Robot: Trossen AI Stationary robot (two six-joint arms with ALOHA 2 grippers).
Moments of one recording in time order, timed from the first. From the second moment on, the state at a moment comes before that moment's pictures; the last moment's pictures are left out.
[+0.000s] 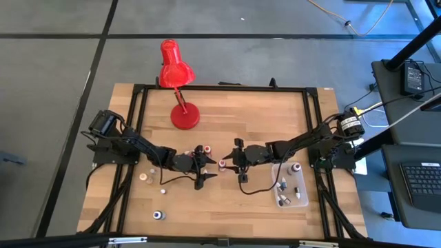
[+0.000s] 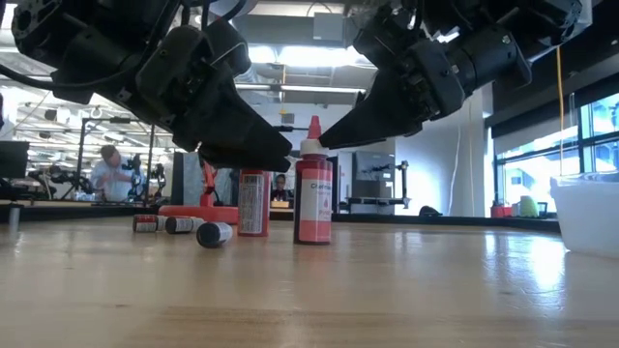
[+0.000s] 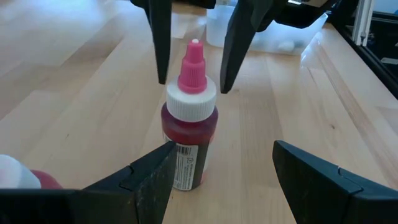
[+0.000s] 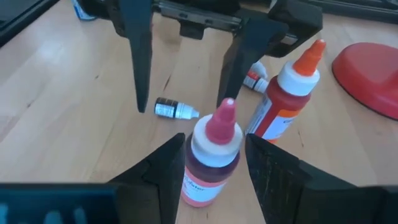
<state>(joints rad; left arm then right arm) -0.30 1.70 0.57 0.71 -0.32 -0.30 0.20 1.72 0.78 0.43 0.13 -0.03</state>
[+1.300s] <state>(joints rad) -0.30 1.70 0.57 0.71 -0.32 -0.30 0.19 1.72 0.78 0.46 0.11 -0.03</state>
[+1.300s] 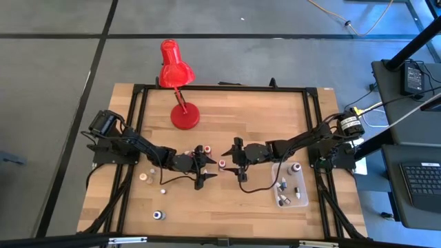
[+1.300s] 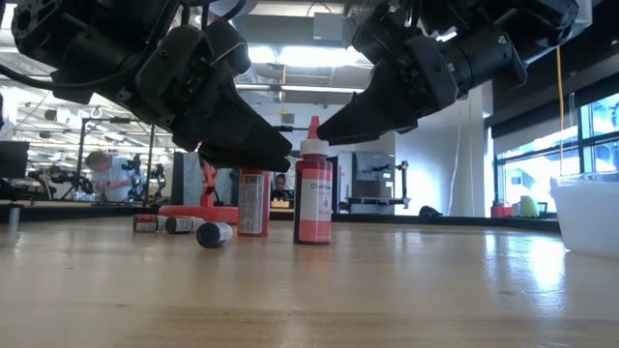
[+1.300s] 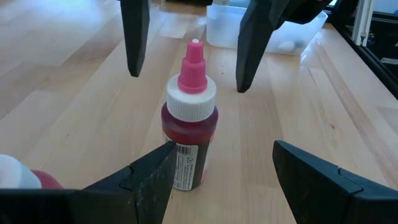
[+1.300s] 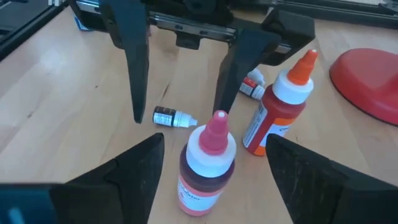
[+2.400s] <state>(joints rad) -0.30 1.70 0.57 0.70 -0.32 -0.30 0.18 1.78 0.78 0.55 0.08 -0.04</state>
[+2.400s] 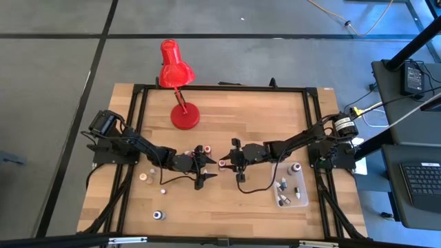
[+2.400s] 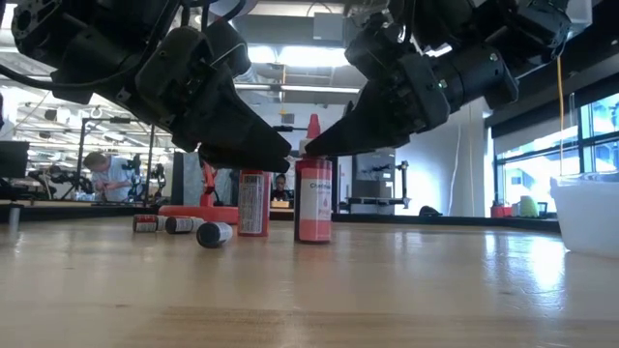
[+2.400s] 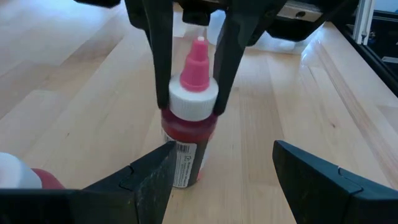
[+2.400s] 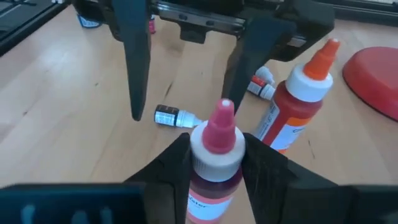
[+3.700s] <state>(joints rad) -0.30 1.70 0.57 0.69 -0.32 -0.30 0.96 1.08 0.78 -0.95 0.83 1.09</state>
